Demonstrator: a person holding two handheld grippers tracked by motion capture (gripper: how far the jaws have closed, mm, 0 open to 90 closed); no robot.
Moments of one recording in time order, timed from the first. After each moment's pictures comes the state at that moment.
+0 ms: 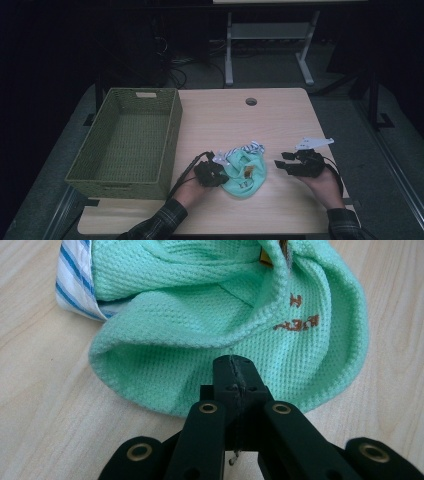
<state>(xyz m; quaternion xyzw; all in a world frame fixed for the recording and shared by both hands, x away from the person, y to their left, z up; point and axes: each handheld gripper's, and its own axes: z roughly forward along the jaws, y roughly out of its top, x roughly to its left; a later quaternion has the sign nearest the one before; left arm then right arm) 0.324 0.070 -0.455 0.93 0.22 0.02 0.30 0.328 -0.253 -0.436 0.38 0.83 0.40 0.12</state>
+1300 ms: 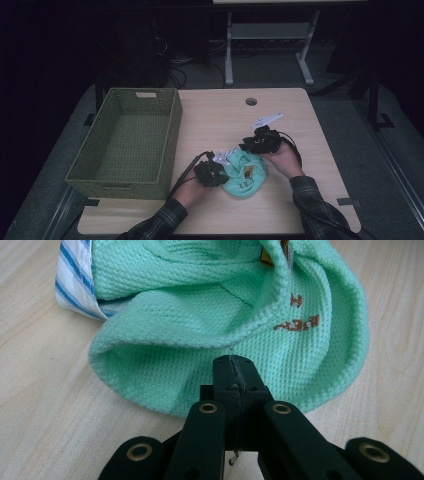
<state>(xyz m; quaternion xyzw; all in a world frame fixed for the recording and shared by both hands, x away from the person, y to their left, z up) 0.325 0.069 -0.455 0.93 0.22 0.02 0.30 0.402 -0.151 -0.427 0.30 0.87 0.39 0.07</state>
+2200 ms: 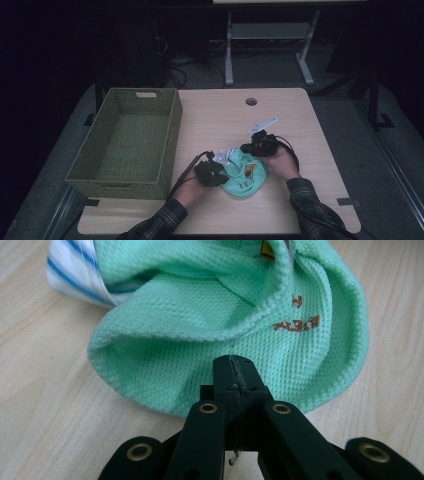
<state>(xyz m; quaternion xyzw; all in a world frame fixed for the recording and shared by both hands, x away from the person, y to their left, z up) 0.325 0.069 -0.455 0.93 0.22 0.02 0.30 0.402 -0.149 -0.444 0.30 0.88 0.36 0.08</state>
